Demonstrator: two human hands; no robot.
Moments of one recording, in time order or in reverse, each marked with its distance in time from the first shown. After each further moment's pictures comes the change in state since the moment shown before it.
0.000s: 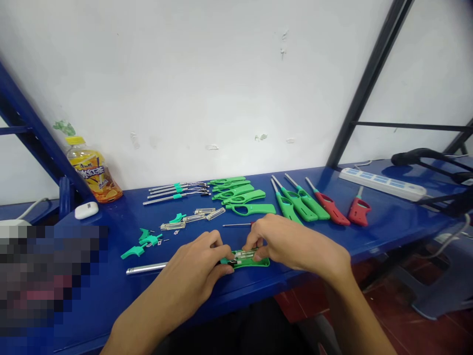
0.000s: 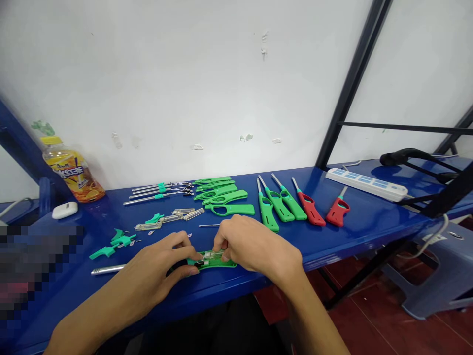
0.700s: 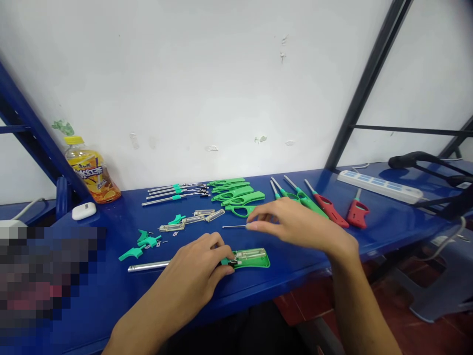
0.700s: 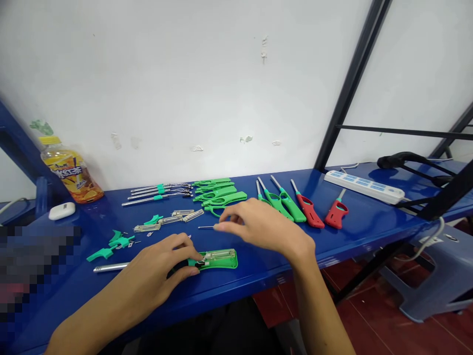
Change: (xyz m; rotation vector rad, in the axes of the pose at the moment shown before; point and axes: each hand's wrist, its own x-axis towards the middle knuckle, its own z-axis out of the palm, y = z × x) left_hand 0.002 0.003 0.000 0.021 -0.001 -0.002; right_hand 0.004 0.021 -0.025 -0.045 0.189 -0.027
